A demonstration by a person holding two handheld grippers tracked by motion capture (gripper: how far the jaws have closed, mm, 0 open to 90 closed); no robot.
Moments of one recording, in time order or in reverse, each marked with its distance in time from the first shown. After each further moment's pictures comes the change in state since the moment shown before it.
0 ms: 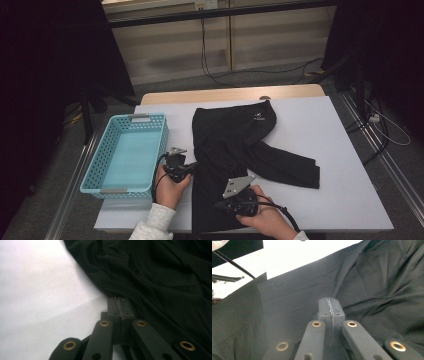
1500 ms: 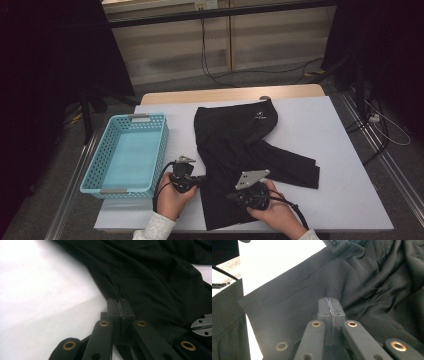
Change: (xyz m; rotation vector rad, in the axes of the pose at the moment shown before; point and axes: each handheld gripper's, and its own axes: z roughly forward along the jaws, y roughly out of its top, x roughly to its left) left arm -0.027 -0.014 -0.015 0.131 -0.142 0.038; right arm -0.022 -0.013 -0.020 -0.011 -0.087 0.057
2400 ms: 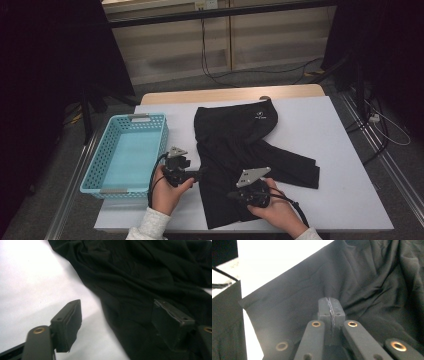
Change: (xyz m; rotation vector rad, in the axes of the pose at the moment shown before) left arm 0.012 0.010 -0.005 -0.156 0.085 0.059; right arm -0.006 0.000 -0.001 0.007 0.009 0.002
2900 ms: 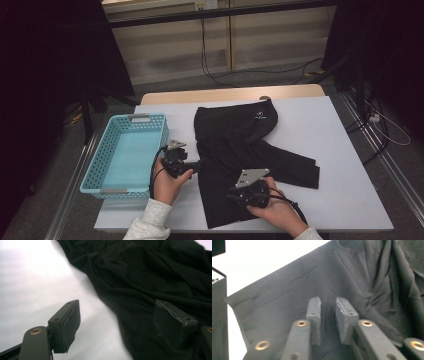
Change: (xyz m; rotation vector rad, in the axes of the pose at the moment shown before) left arm 0.015 0.015 0.008 -0.032 0.038 -0.014; right arm -0.002 0.000 0.002 -0.011 -0.052 -0.046
